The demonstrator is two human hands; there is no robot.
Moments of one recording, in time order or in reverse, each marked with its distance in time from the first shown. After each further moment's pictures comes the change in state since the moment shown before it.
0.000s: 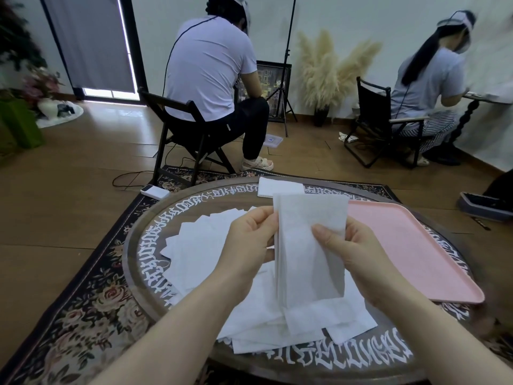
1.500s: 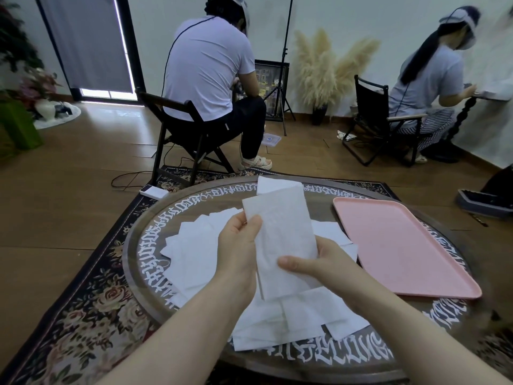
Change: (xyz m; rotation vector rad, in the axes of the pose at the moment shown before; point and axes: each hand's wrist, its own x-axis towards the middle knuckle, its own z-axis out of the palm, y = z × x) left_hand 0.005 -0.014 0.001 -0.255 0.328 -0.064; right_hand -0.006 0.012 0.019 -0.257 -0.187 0.224
